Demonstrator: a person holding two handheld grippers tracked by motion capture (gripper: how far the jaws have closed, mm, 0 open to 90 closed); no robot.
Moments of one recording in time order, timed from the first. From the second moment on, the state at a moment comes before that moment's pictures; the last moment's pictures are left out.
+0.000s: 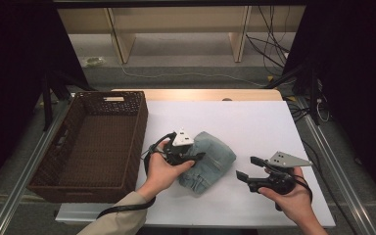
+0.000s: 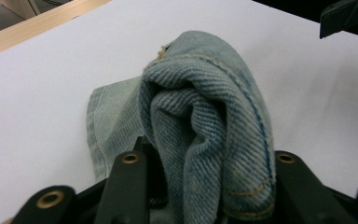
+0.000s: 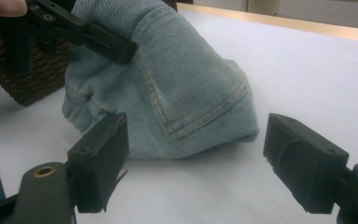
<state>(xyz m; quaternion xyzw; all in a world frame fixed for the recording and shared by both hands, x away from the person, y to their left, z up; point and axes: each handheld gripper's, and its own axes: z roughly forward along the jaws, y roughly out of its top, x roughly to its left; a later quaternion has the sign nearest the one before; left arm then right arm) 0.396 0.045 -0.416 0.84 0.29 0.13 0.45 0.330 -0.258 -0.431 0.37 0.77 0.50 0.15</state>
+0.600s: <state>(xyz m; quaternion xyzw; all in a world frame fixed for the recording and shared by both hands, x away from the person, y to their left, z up) 0.391 0.050 -0.401 0.83 0.32 0.15 0.42 0.330 -0.258 -0.431 0.37 0.77 0.50 0.15</state>
